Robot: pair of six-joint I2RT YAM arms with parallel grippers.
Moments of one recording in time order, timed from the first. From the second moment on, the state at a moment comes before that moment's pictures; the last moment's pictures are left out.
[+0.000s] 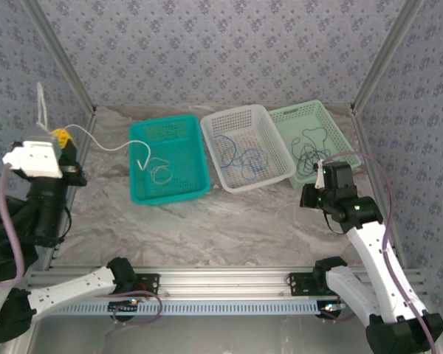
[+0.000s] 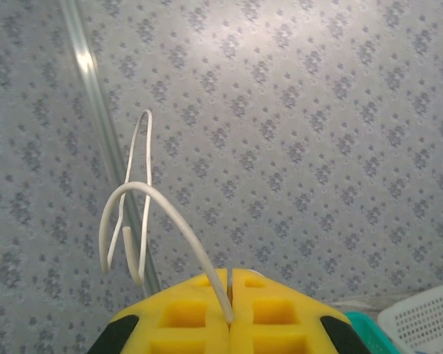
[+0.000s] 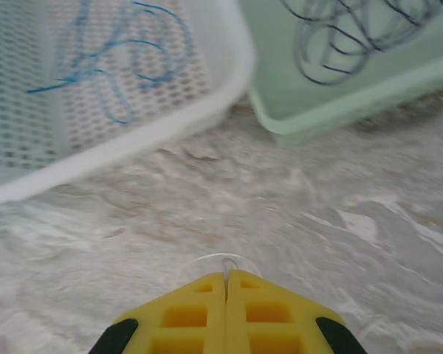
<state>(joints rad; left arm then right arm) -1.02 0.64 1.41 -0.48 -0.97 0.40 0.22 0.80 0.86 -0.89 -0.08 0.29</state>
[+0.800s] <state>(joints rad) -0.26 1.06 1.13 -0.51 -0.09 -0.02 0.34 0.78 0.83 -0.77 -0.27 0.27</state>
